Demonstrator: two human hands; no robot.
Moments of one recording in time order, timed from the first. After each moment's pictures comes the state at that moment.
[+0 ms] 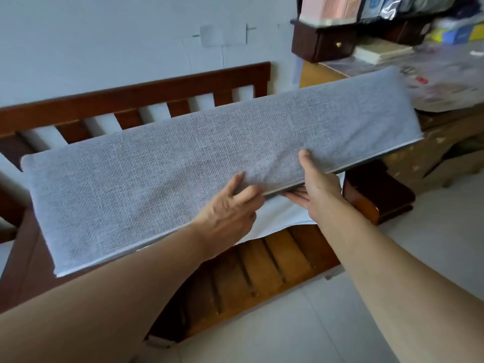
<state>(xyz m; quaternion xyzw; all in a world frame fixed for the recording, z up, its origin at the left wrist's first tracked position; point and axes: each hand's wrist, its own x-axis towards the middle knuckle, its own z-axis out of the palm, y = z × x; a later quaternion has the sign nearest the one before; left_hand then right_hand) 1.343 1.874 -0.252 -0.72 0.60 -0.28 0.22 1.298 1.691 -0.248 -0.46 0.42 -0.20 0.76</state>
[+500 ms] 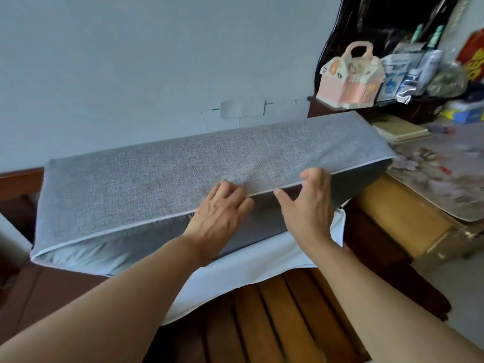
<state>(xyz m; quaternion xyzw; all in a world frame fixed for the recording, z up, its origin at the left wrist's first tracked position) 1.531 1.835 -0.154 -0.79 0.52 -0.30 -0.07 1.456 1.677 -0.141 -0.85 0.25 -0.39 0.25</state>
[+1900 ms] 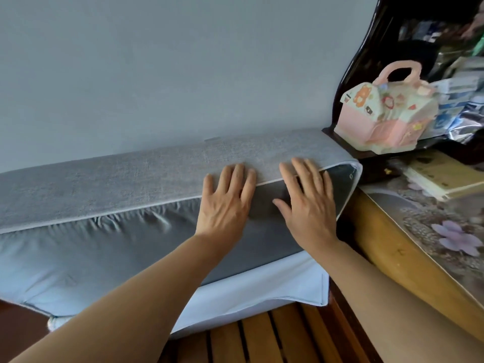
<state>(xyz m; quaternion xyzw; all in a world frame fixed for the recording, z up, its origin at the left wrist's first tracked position) 1.728 1.654 -0.115 -0.91 0.33 -0.26 0.04 1.680 1.484 -0.139 -0.94 0.06 -0.34 -0.01</state>
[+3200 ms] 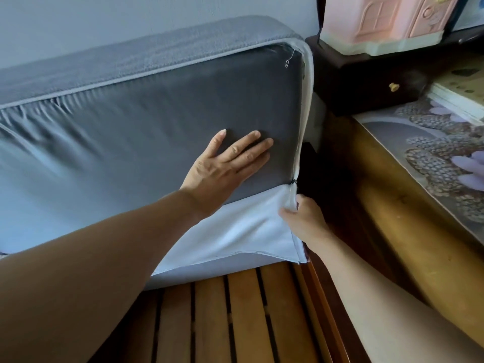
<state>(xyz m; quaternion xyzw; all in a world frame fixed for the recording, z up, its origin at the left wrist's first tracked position) 1.700 1.540 -0.223 -0.79 0.44 -0.28 0.32 1.628 1.372 -0.313 -0.80 0.26 0.01 0.54</state>
